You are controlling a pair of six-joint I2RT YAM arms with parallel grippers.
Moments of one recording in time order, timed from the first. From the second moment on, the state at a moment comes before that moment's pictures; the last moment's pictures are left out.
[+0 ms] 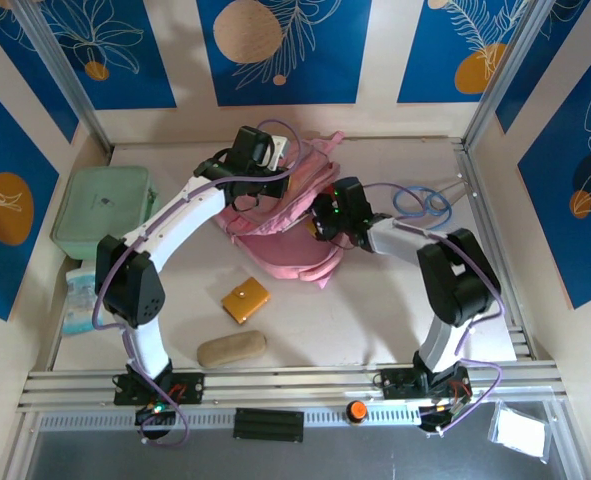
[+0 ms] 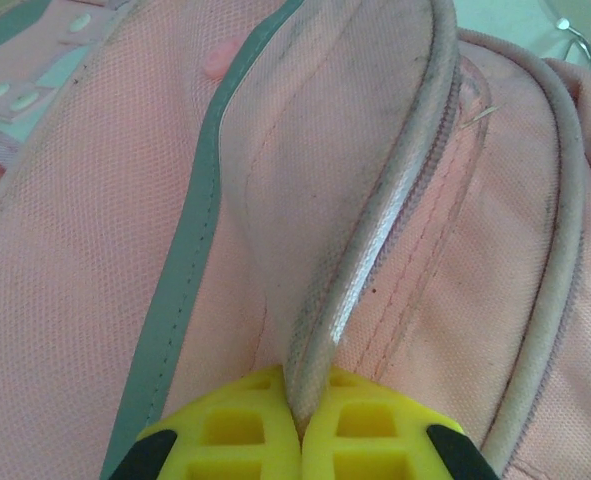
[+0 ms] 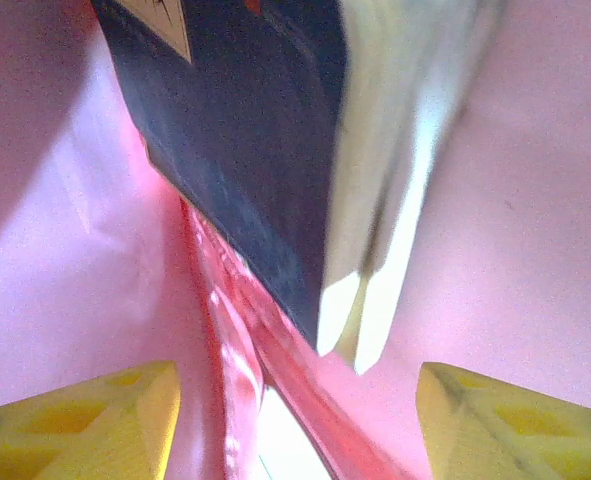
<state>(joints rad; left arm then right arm) -0.55 1.83 1.71 -0.63 0.13 -0.23 0.47 1.72 0.99 0.09 -0.33 1.40</state>
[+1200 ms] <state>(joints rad) -0.16 1.69 1.02 -0.31 0.15 -0.64 0.43 1.38 0.82 -0.33 -0.17 0.97</state>
